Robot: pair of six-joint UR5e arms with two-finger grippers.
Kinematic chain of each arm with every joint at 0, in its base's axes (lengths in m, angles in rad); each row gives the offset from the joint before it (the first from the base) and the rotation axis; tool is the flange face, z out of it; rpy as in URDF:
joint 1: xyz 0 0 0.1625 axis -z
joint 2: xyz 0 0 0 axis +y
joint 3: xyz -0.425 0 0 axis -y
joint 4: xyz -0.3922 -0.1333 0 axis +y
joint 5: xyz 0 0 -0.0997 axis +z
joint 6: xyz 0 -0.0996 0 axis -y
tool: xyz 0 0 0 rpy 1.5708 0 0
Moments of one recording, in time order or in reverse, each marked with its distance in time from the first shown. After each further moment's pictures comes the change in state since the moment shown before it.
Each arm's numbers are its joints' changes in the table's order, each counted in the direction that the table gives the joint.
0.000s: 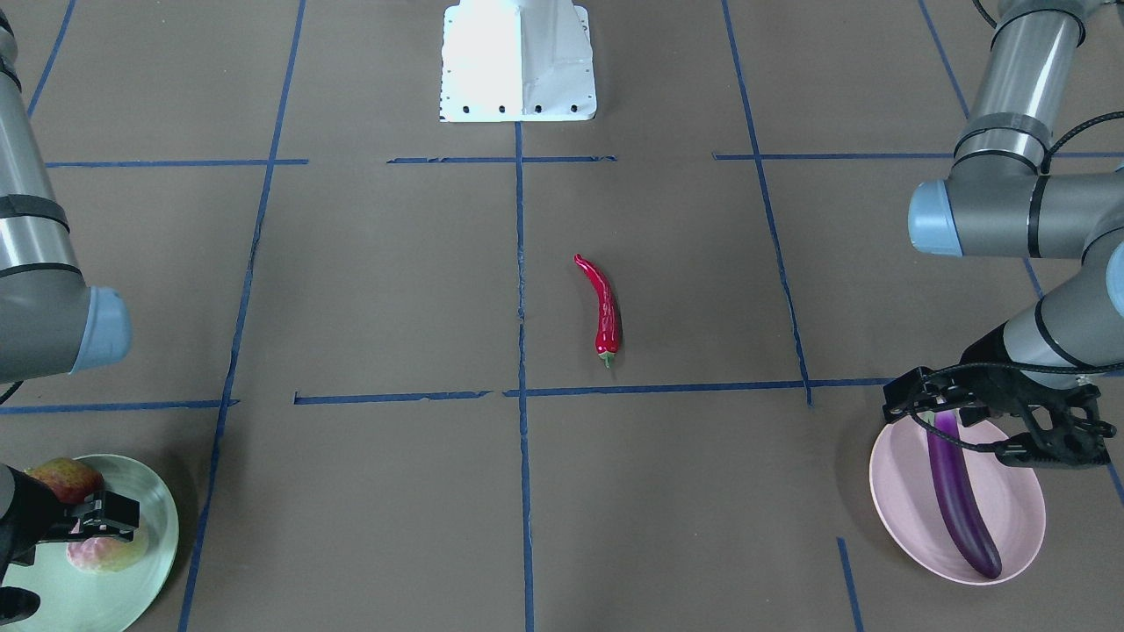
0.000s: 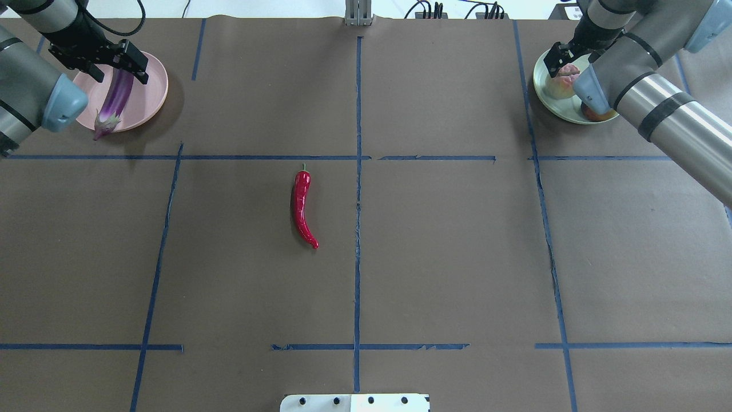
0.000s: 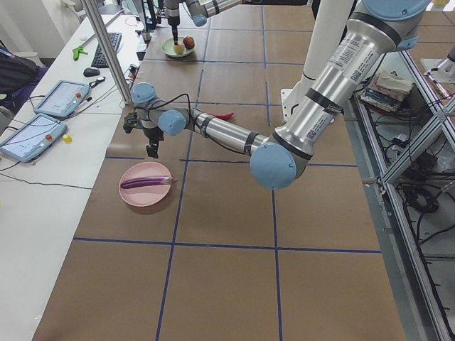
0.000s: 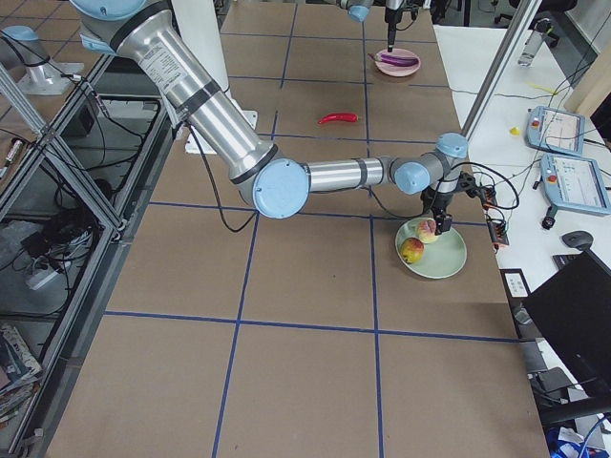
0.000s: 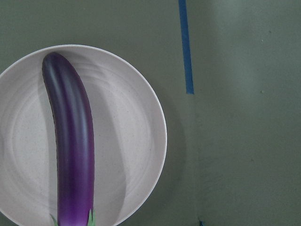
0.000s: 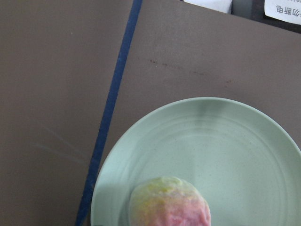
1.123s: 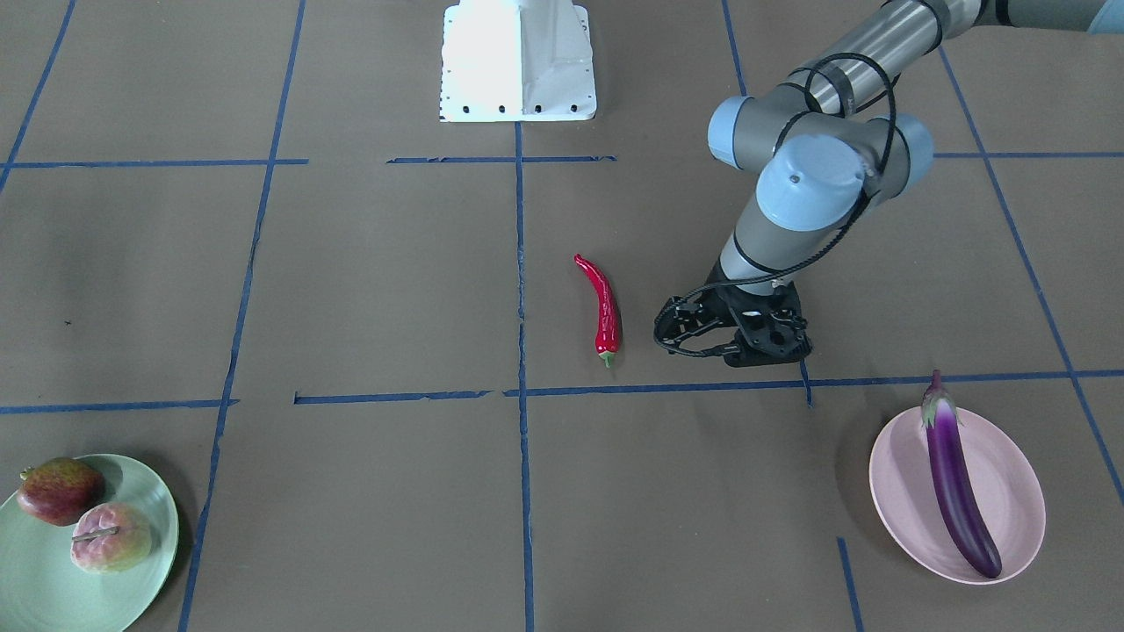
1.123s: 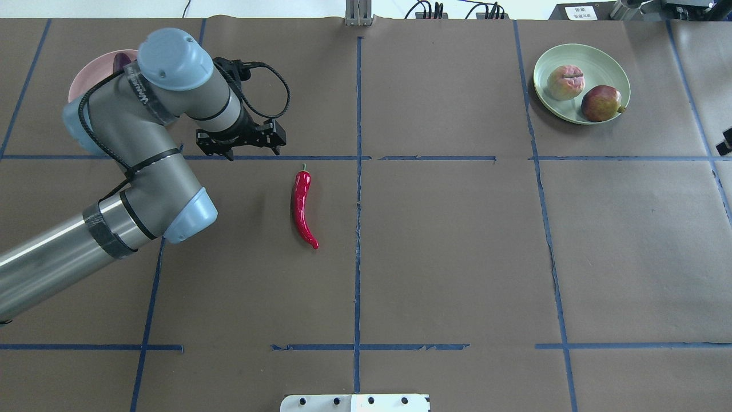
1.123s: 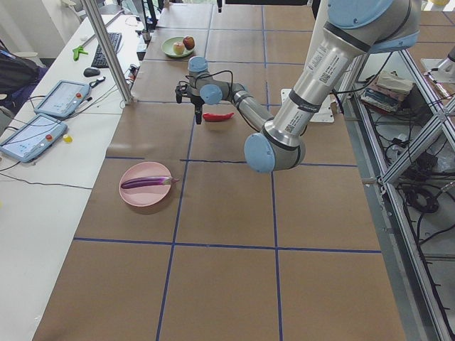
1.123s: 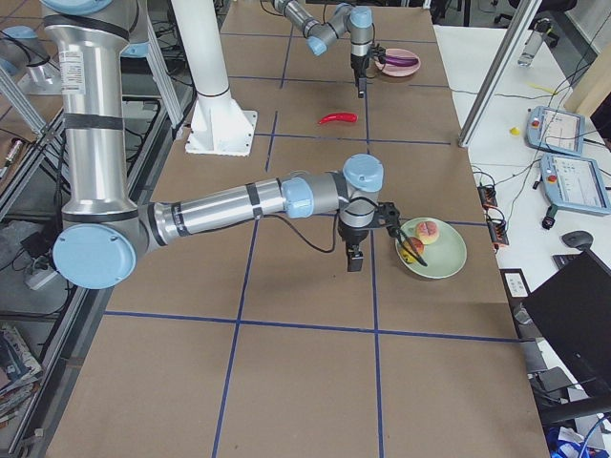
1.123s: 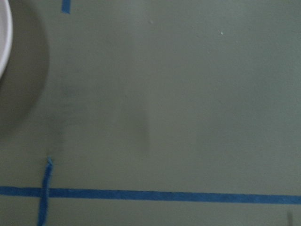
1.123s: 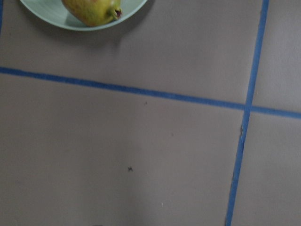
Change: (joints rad) left arm -0.411 0.092 -0.192 -0.044 -0.268 -0.590; right arm -0.186 0.801 0.904 0.348 -0.144 -0.235
